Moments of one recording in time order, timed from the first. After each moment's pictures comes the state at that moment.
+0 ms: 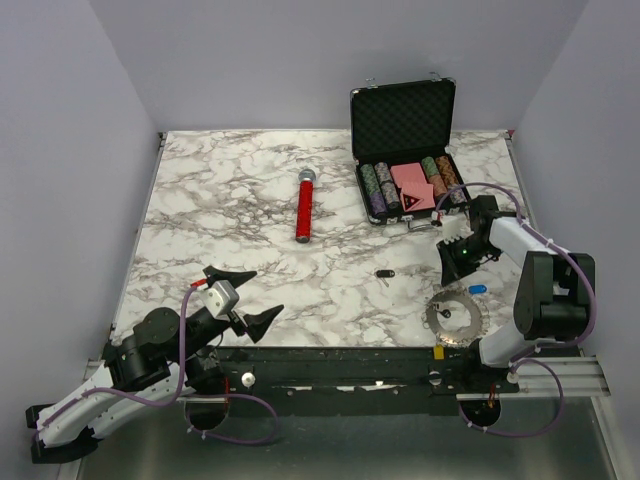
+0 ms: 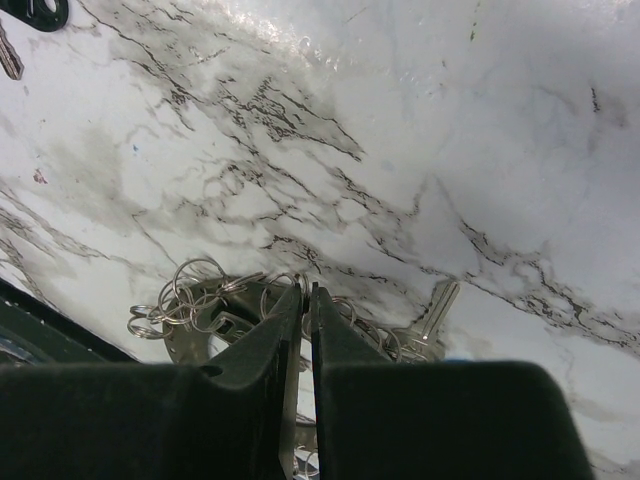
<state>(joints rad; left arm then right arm) -1.09 0.02 0.48 -0.45 -0.20 0.02 -0.06 1.57 0.91 -0.83 -0.39 -0.53</state>
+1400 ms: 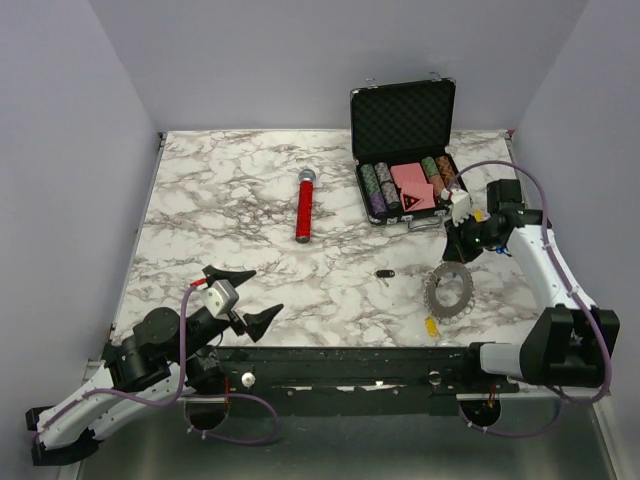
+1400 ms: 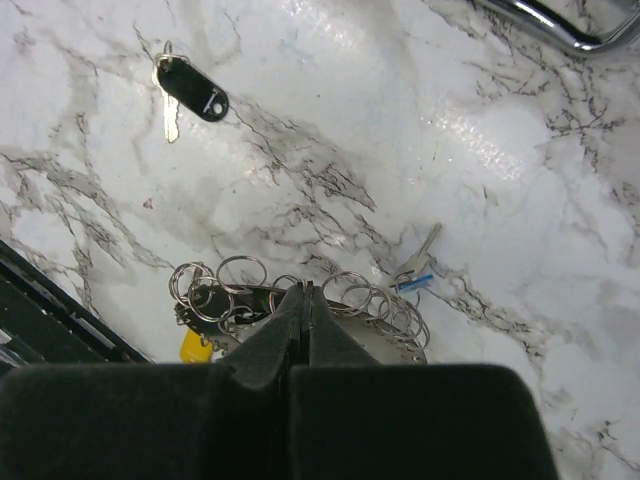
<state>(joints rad) -1.07 0.02 0.48 -0.45 -0.19 0.02 -0.06 1.33 1.00 -0.88 -0.51 -0.60</state>
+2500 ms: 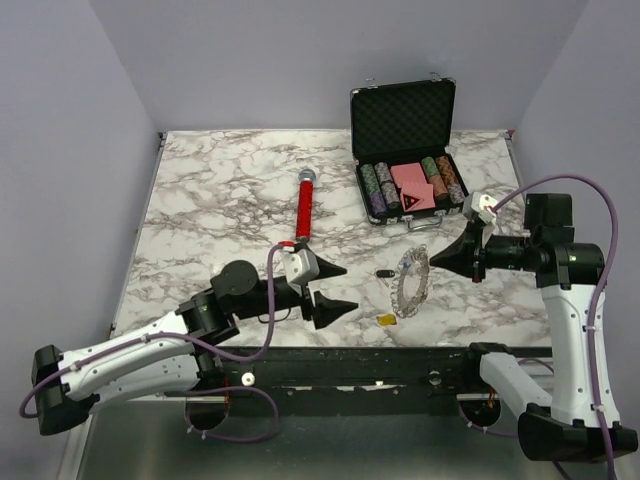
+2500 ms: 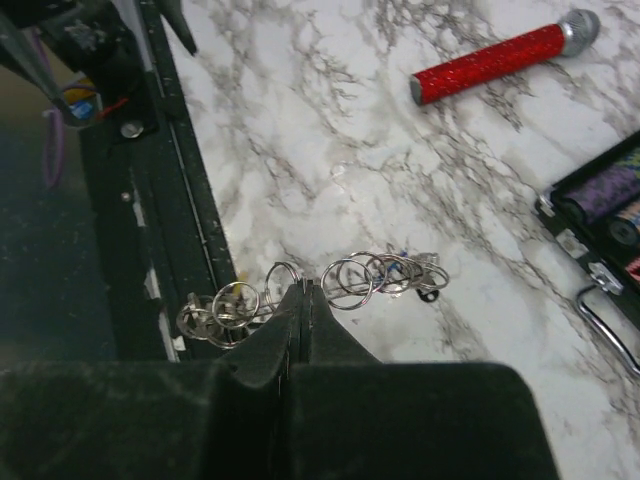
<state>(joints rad) -1.09 0.73 0.63 0.13 0.24 -0.13 -0.06 0.92 1.22 -1.22 -1.11 -0.79</state>
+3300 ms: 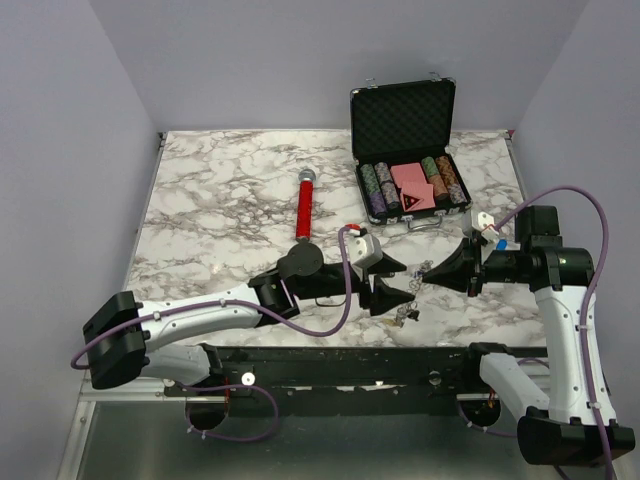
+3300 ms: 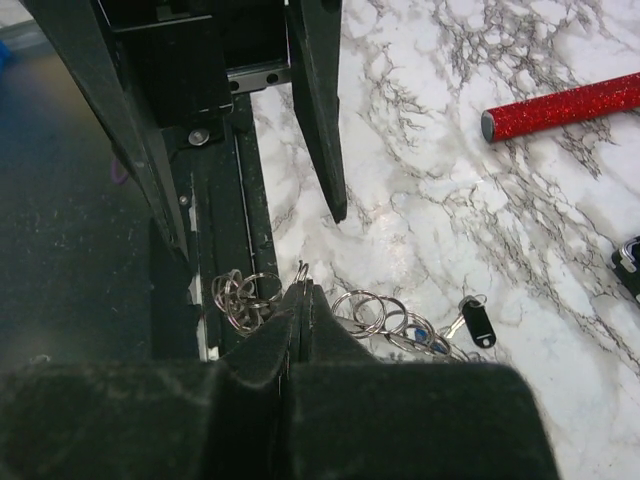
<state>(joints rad) -1.15 1.25 0.82 0.52 0.32 -0.21 -0.06 0.89 1.10 -1.34 -1.31 -1.00</state>
